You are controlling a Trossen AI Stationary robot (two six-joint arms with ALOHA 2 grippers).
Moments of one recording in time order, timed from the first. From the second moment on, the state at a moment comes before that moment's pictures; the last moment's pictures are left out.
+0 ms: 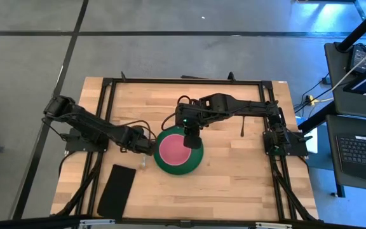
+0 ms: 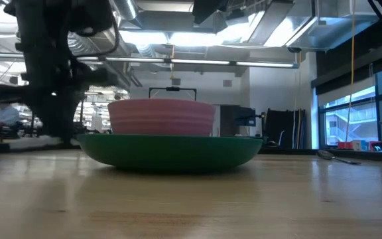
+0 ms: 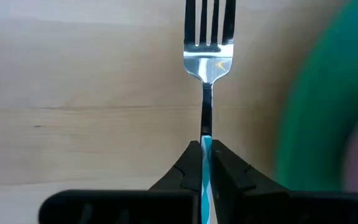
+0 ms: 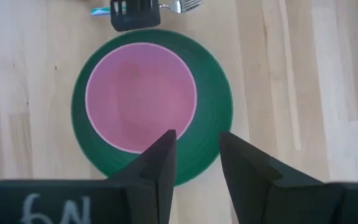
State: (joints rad) left arm -0.26 1.45 0.75 -0.68 -0.19 -1.88; right arm 0.08 2.05 2.32 -1.39 0.11 0.13
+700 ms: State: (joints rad) left arm -0.24 1.54 0.75 -0.59 -0.17 -1.85; right arm 0.08 2.05 2.32 -1.39 0.11 0.10
